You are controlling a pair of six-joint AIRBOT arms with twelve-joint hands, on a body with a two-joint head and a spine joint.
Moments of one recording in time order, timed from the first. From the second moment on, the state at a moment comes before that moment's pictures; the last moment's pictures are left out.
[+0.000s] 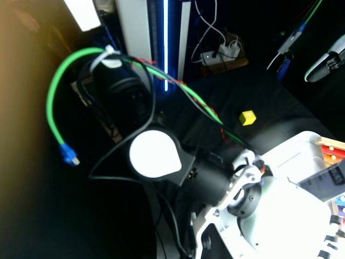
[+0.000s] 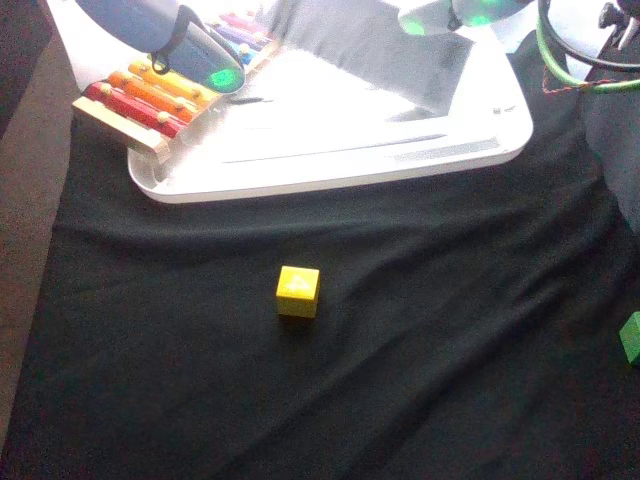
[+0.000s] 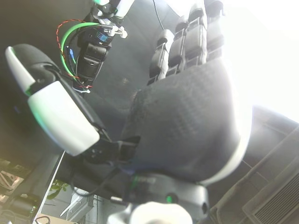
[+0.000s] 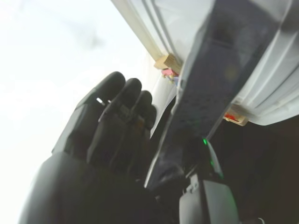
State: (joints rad) left arm 0.13 -0.96 1.24 1.00 -0.33 0.39; right arm -0.37 -1.54 2.12 -0.94 0.53 0.29
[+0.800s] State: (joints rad) left arm 0.15 -0.96 1.24 0.95 -0.32 0.39; right arm -0.37 -1.45 2.03 -0.92 0.60 0.34
